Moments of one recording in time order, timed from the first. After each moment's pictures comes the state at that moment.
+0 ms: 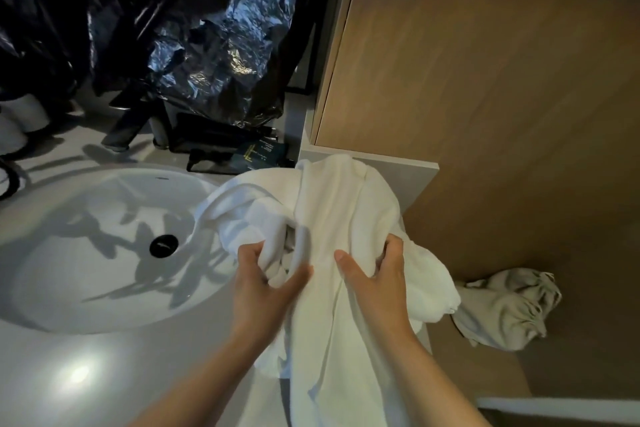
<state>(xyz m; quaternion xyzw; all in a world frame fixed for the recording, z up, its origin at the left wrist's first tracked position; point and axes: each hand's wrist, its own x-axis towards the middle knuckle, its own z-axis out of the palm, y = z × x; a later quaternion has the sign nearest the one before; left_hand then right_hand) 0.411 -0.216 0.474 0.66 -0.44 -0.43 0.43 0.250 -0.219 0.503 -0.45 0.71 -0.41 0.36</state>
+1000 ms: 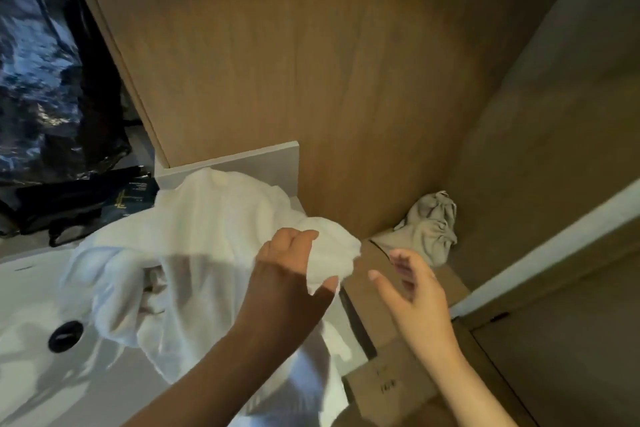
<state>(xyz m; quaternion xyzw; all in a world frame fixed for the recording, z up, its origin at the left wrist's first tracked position) 0.292 -0.180 0.574 0.37 -0.87 -0.21 0.25 0.124 -0.085 0.519 -0.37 0.78 -0.45 0.22</state>
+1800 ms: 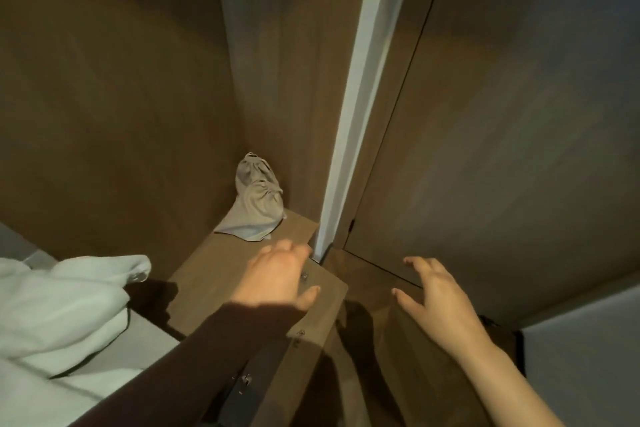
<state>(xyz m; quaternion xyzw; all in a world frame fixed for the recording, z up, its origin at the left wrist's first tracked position) 0.081 -0.031 0.551 0.07 -0.98 -0.19 -0.07 0.004 0.204 0.520 -0.16 0.96 -0.18 0.10</state>
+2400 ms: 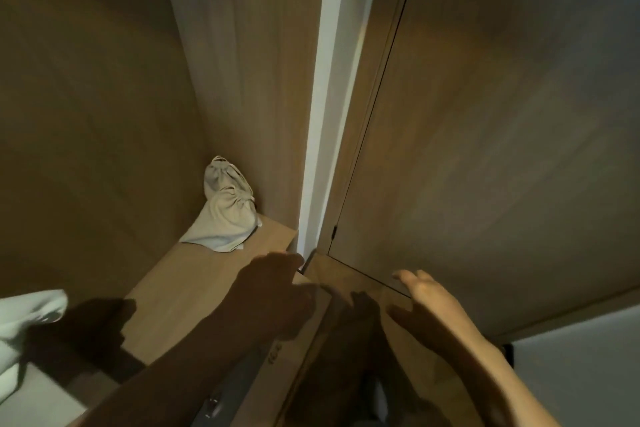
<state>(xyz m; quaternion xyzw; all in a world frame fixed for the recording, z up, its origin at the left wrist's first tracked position) -0.010 0.006 0.507 0.08 -0.96 -0.26 -0.07 -0.101 0.247 0.481 -0.15 0.96 -0.10 0.23</state>
